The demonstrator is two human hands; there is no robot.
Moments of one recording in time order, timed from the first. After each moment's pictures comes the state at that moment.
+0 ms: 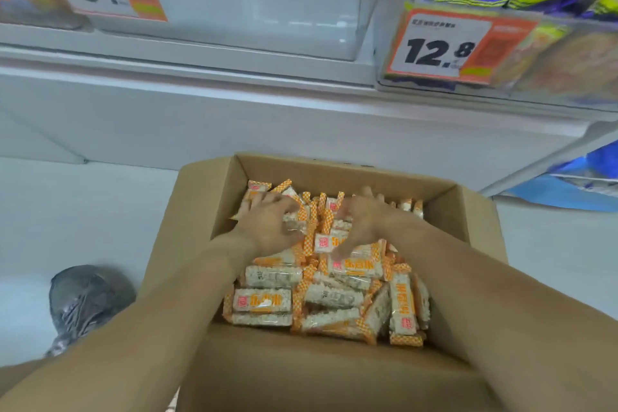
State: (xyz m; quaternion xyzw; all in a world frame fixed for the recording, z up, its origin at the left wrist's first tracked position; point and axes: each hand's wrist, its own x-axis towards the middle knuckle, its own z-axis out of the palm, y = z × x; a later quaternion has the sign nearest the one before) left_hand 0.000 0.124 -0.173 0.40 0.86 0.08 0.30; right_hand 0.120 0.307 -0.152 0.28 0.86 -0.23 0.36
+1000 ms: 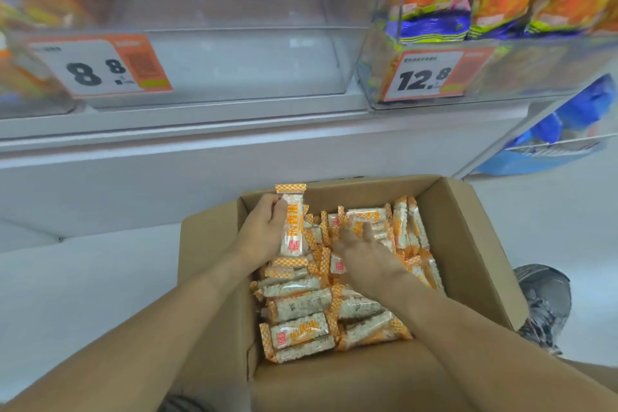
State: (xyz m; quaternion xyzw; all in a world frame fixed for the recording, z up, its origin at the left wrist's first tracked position) left_hand -0.053 0.123 -0.160 0.31 0.78 0.41 0.37; right_hand 0.133 0.213 -0.156 0.28 0.89 -0.13 0.33
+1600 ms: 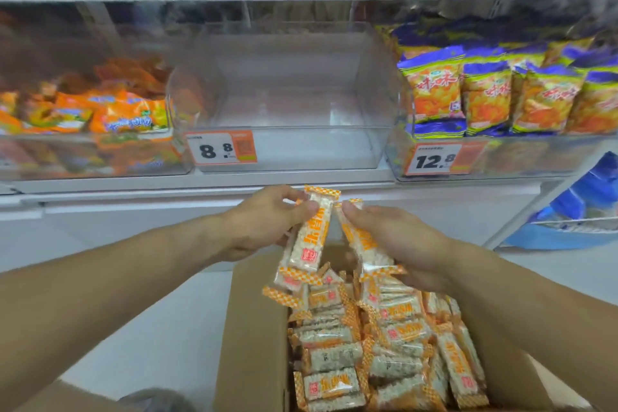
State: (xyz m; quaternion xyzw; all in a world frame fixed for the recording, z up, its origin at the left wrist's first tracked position) left_hand -0.087 0.091 0.040 0.32 0.70 0.44 0.47; right_hand 0.090 0.205 0.037 0.37 0.56 -0.74 -0.02
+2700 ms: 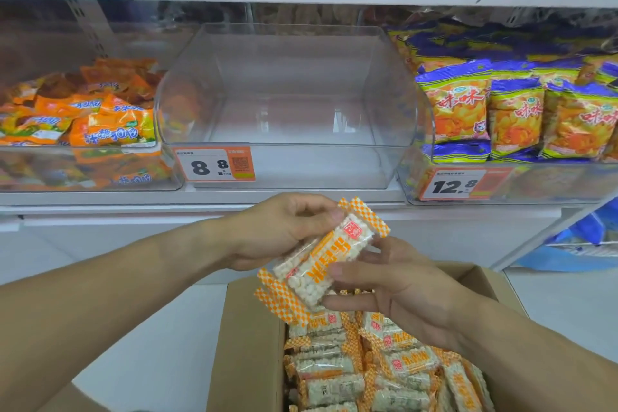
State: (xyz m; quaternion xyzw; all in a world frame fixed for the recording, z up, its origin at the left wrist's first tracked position) left_hand -0.102 0.118 0.062 0.36 0.60 0.43 0.57; right_hand 0.076 0.199 0.049 0.28 0.48 -0.83 -0.04
